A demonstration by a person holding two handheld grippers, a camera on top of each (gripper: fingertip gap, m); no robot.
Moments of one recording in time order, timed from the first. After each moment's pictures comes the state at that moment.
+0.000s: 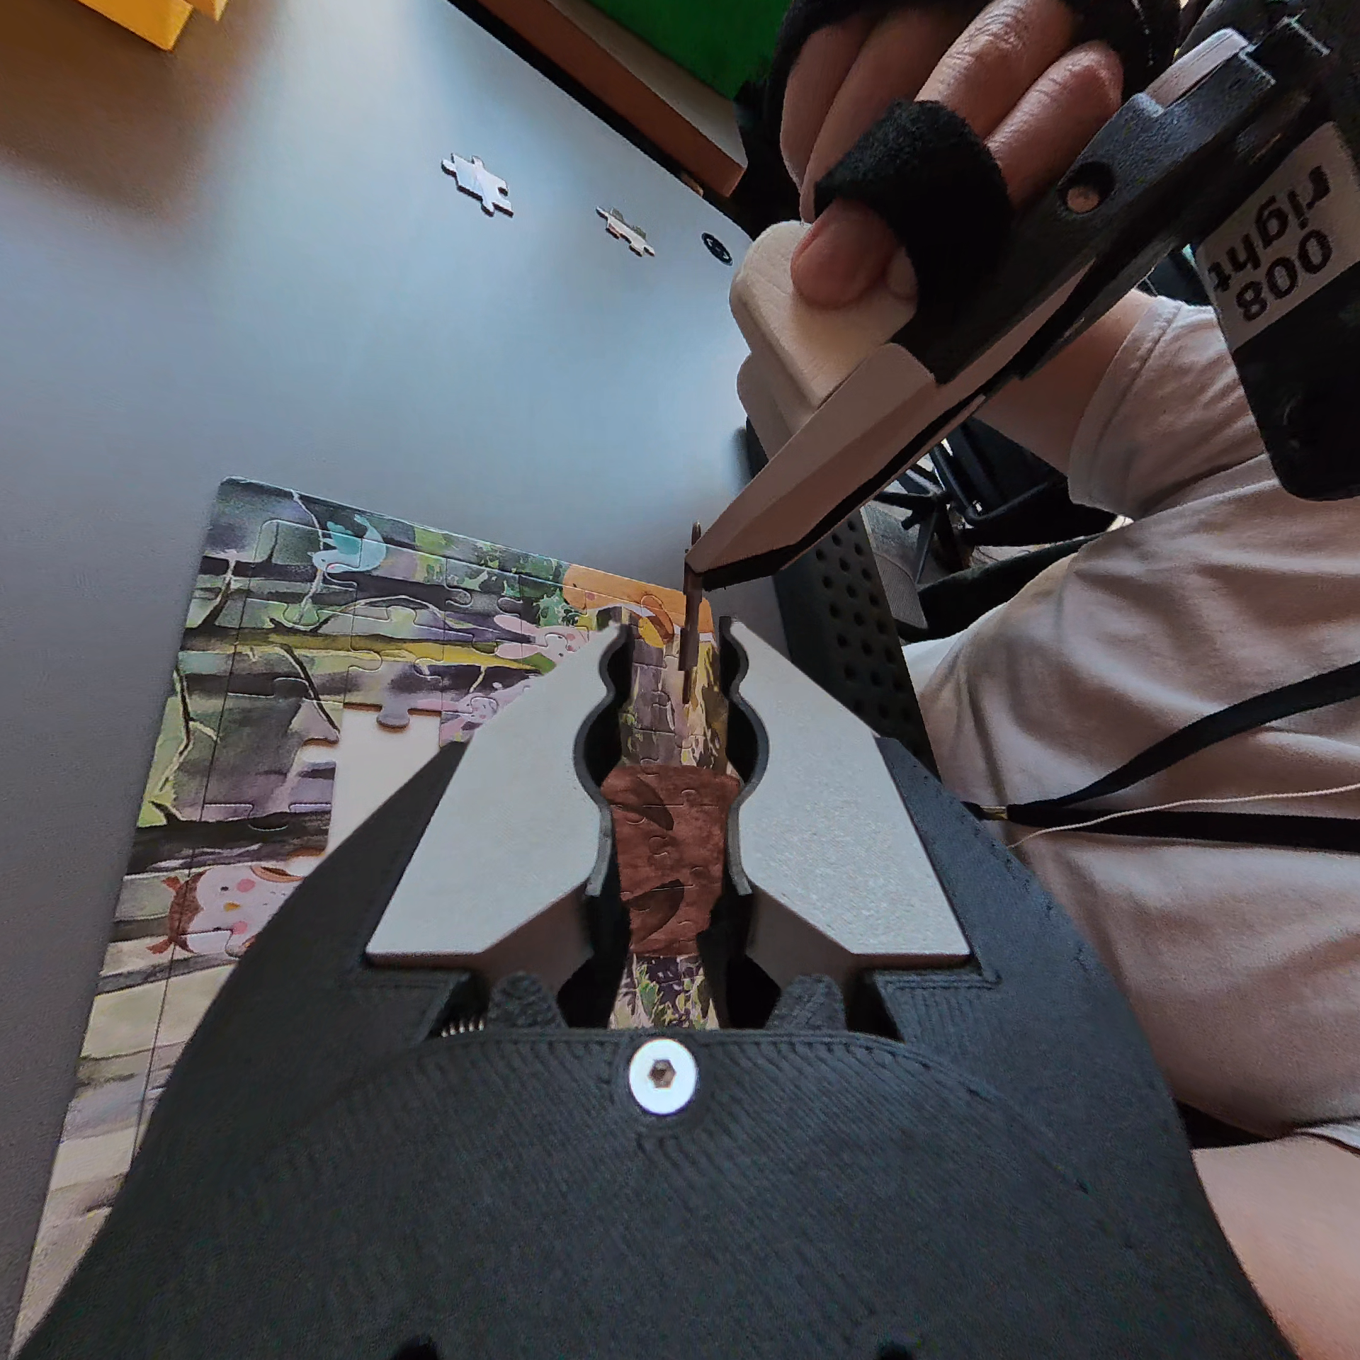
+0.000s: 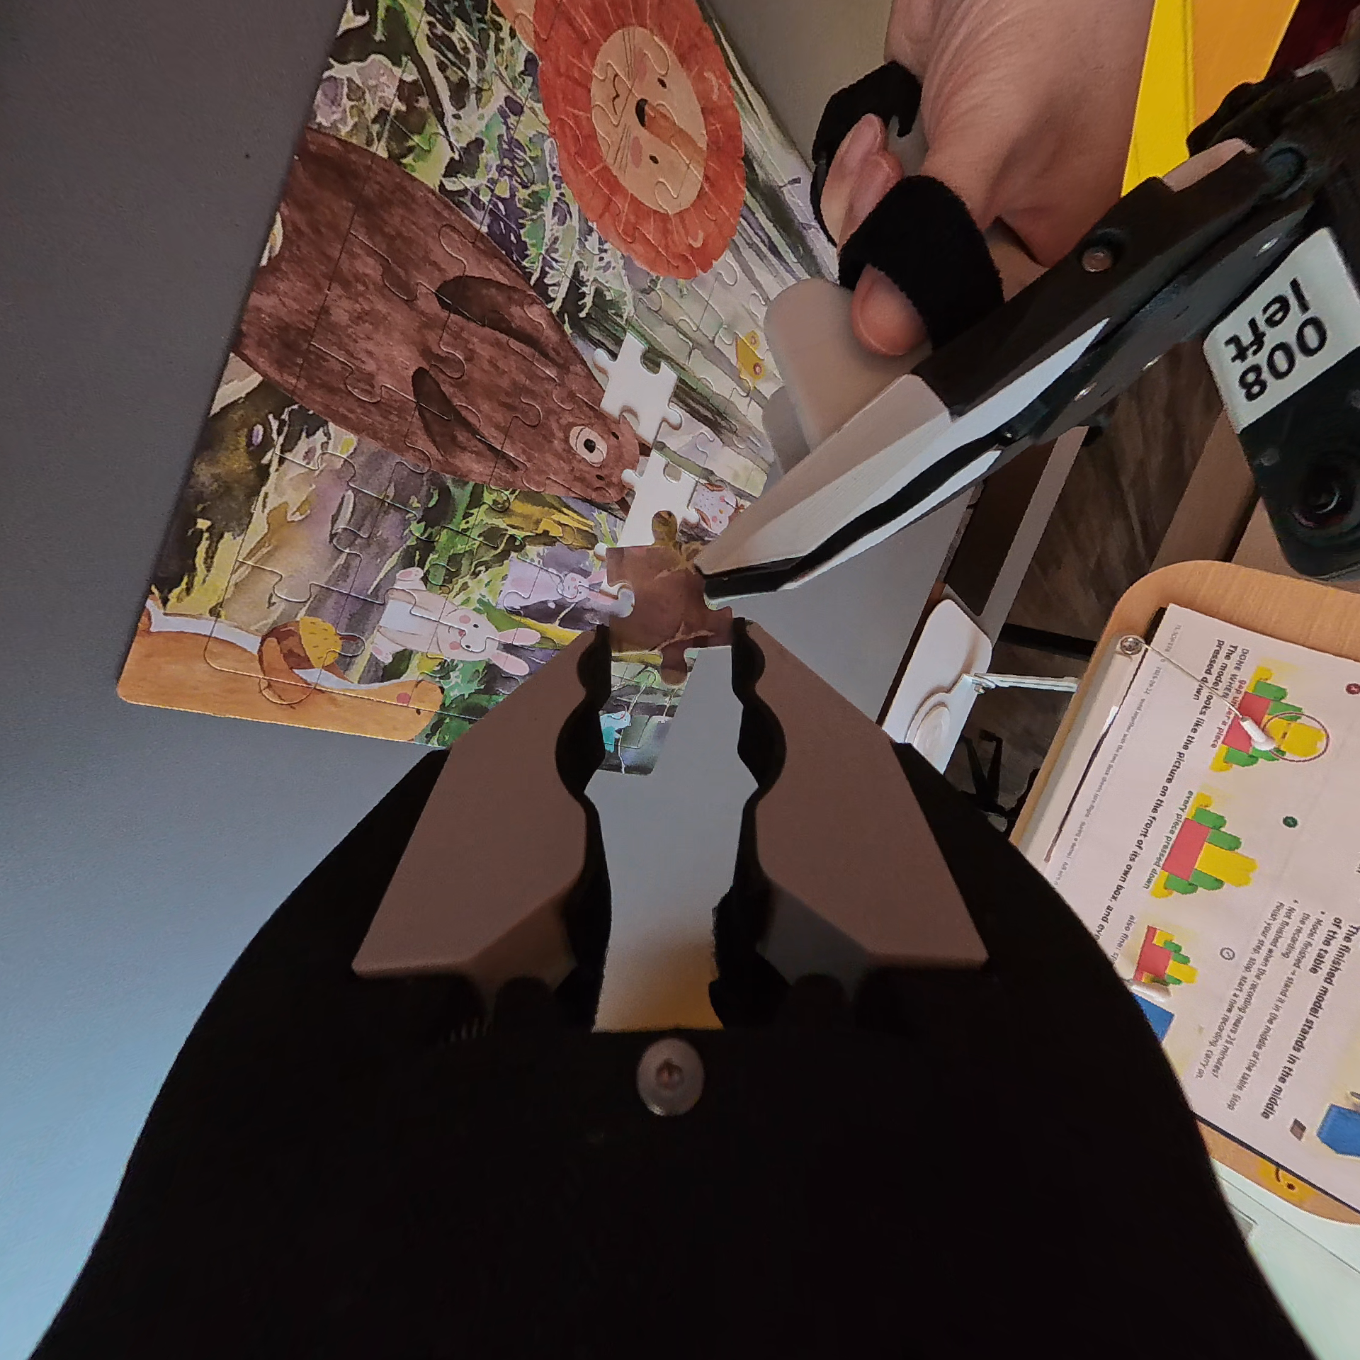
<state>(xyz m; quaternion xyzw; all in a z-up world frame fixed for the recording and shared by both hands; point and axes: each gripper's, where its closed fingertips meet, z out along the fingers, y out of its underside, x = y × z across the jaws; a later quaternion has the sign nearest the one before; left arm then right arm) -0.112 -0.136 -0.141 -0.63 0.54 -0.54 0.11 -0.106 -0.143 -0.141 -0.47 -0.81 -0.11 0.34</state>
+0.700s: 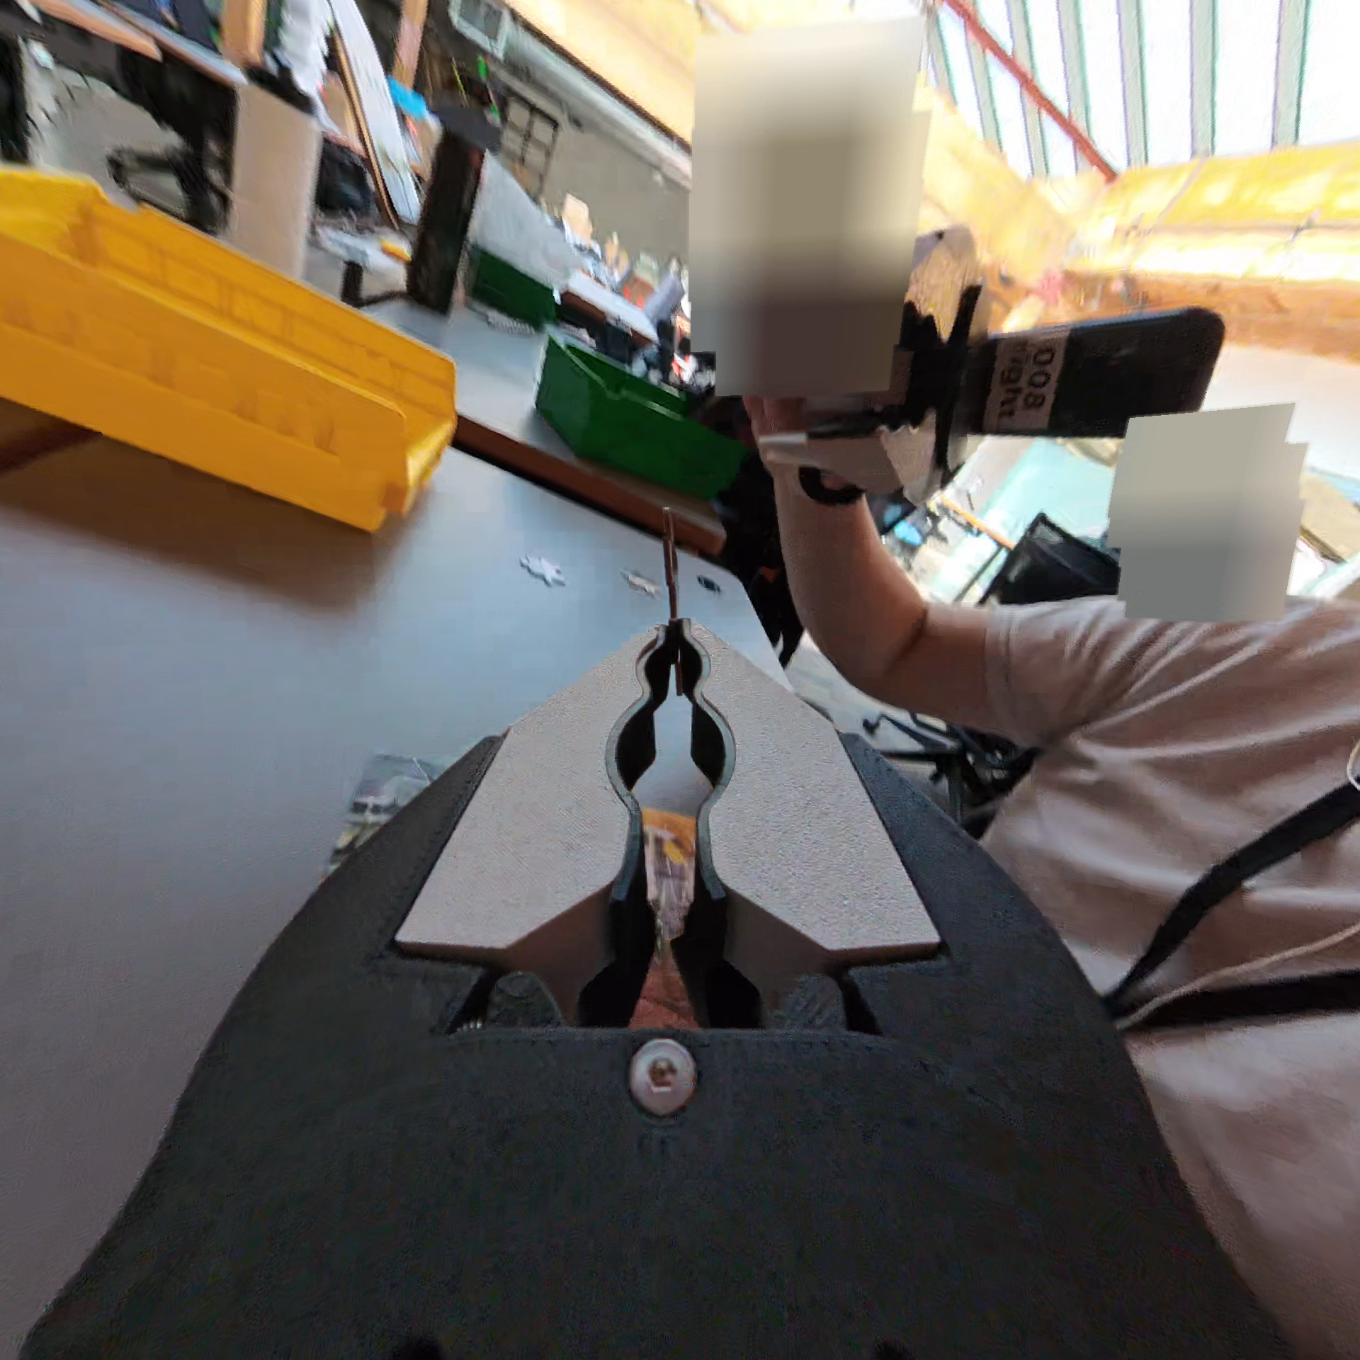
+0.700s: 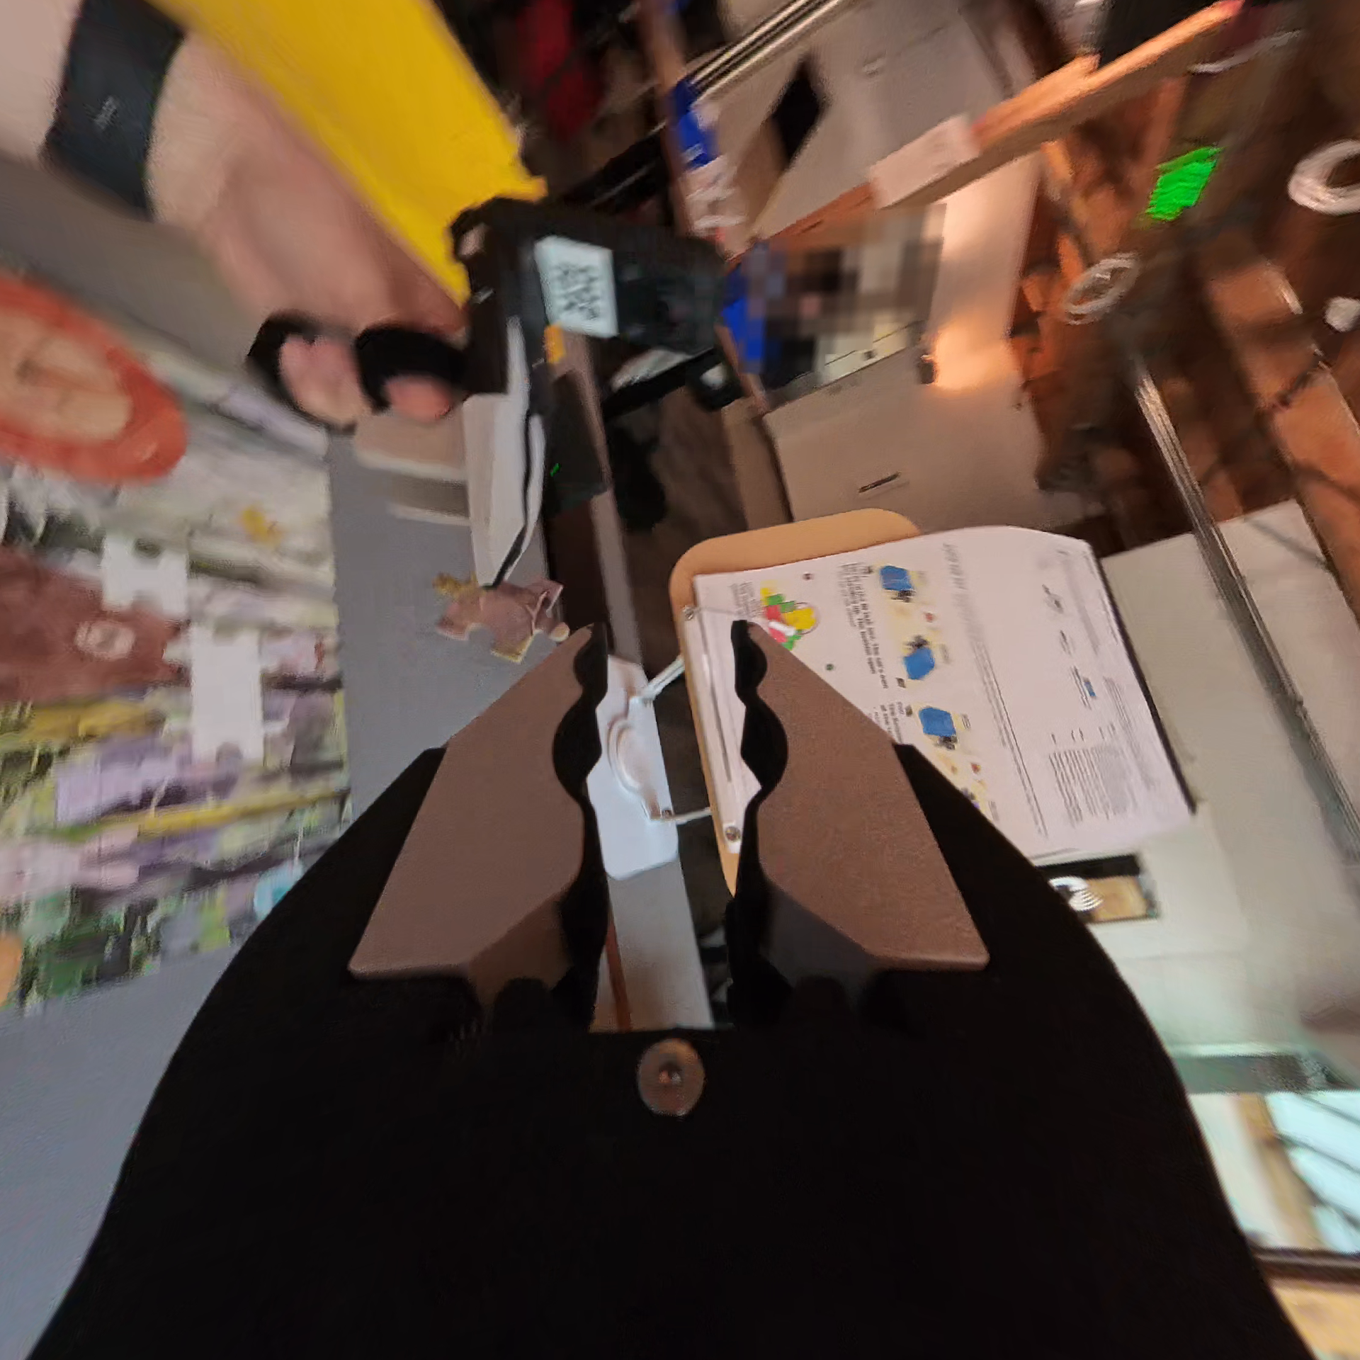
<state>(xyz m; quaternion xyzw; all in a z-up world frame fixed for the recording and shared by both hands) -0.123 -0.095 -0.065 -0.56 0.44 -0.64 0.28 -0.093 -0.110 0.006 -0.46 -0.61 -0.12 0.64</state>
